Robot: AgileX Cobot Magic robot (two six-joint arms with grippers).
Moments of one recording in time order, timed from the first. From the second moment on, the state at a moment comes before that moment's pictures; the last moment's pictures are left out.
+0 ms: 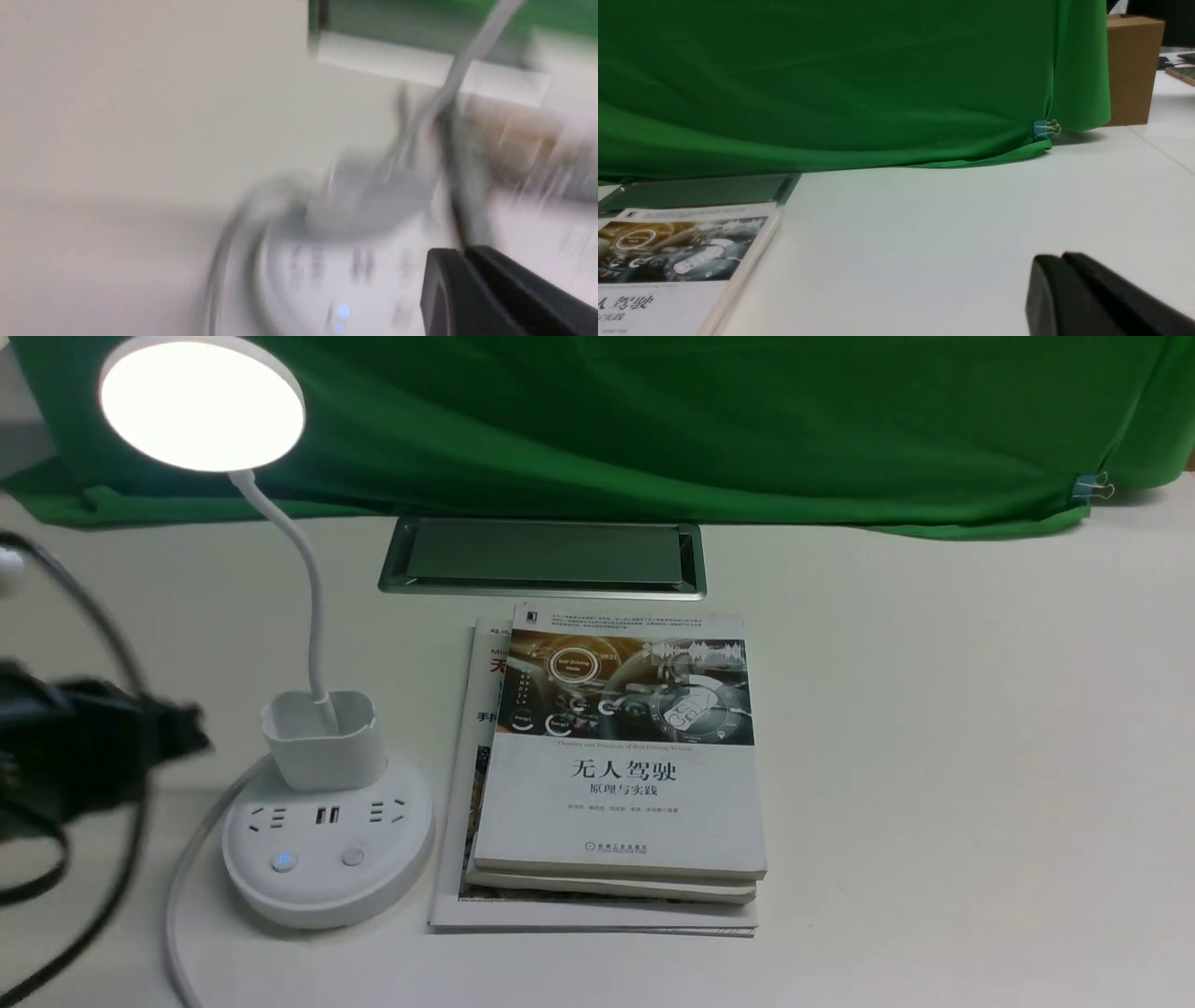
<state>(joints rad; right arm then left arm) 0.04 0.00 0.01 0.04 0.08 0.03 -0.07 1.02 -0.66 -0.27 0.53 0.09</state>
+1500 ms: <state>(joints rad) 0.04 0.00 0.01 0.04 0.08 0.03 -0.36 1.60 -0.90 0.08 0.61 -0.05</state>
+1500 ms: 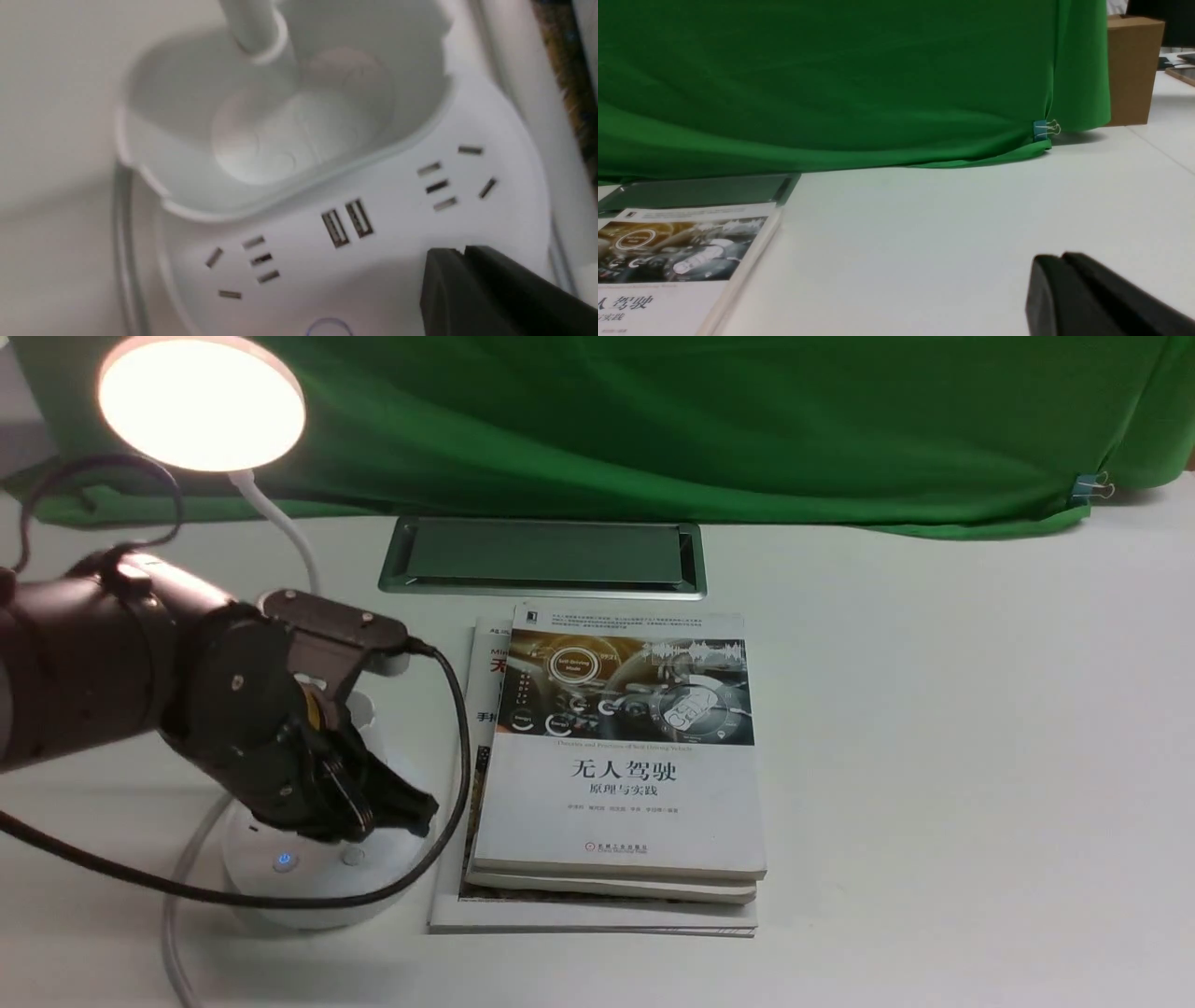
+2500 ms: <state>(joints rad) 0.04 0.00 0.01 0.04 0.08 0.03 -0.36 1.47 -0.90 0.00 0.62 -0.05</state>
